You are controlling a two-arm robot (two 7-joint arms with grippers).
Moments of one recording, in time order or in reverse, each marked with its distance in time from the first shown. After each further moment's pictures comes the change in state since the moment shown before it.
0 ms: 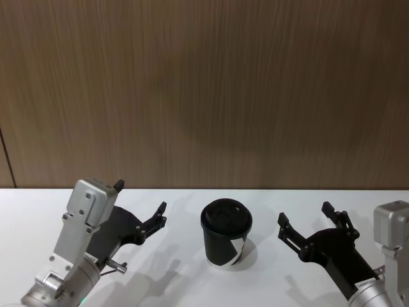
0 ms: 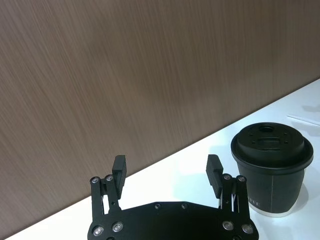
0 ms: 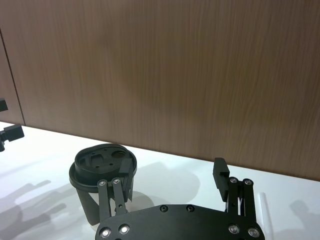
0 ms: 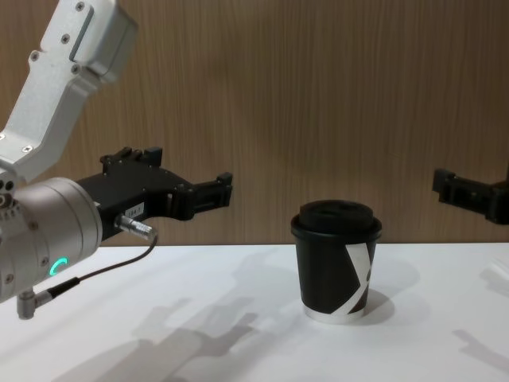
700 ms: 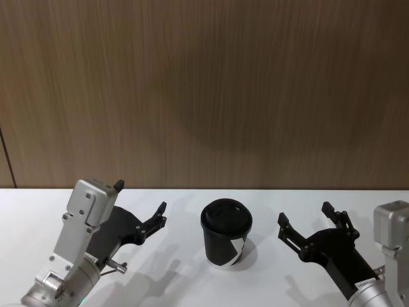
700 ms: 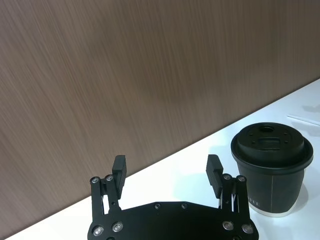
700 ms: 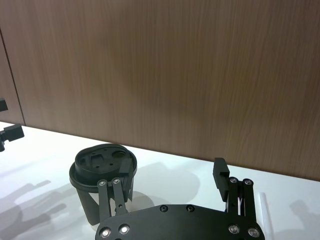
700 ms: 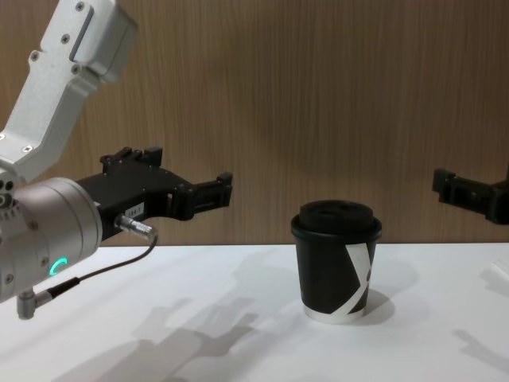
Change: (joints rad) left arm 0.000 0.000 0.000 0.000 0.000 0.000 0.000; right arm 0.000 0.000 0.000 0.000 0.000 0.000 0.000
